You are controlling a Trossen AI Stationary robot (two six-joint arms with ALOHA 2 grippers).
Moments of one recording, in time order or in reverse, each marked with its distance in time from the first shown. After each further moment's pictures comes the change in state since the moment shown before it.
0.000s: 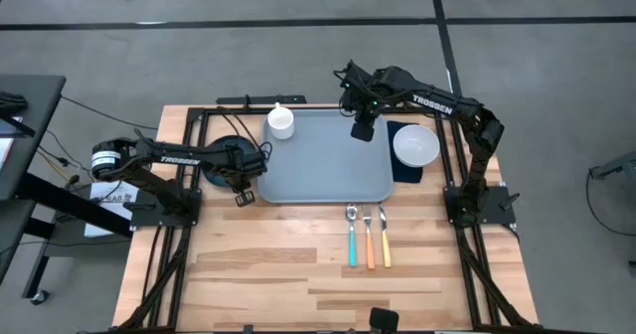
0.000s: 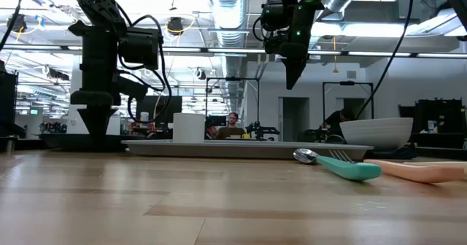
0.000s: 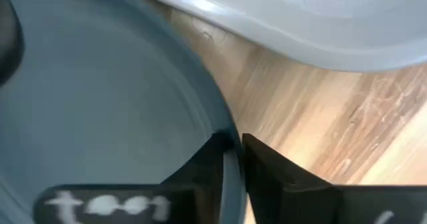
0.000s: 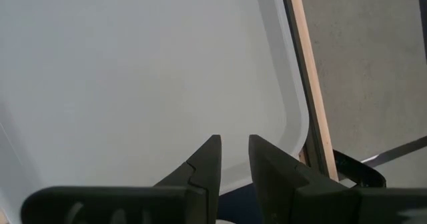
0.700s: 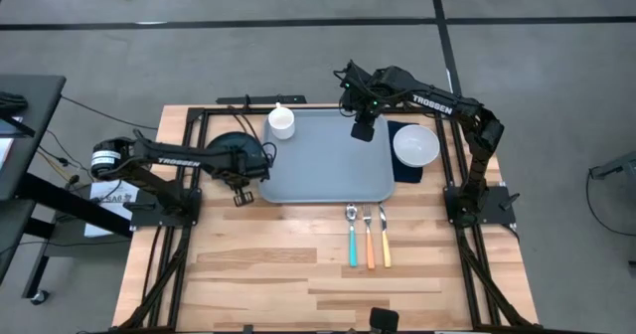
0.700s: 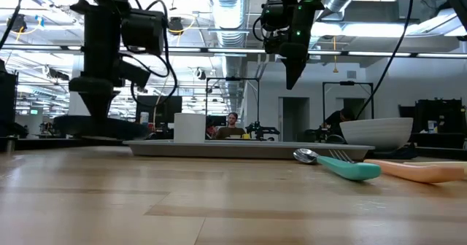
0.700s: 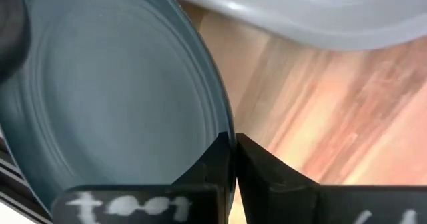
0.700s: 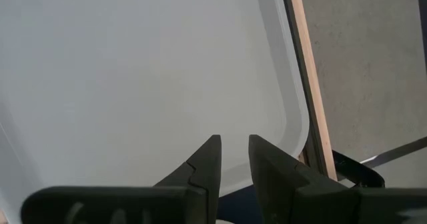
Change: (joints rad) left arm -0.108 0.000 0.126 -0.204 -0.149 -0.056; right arm 0.000 0.000 0.000 0.000 0.001 -0.009
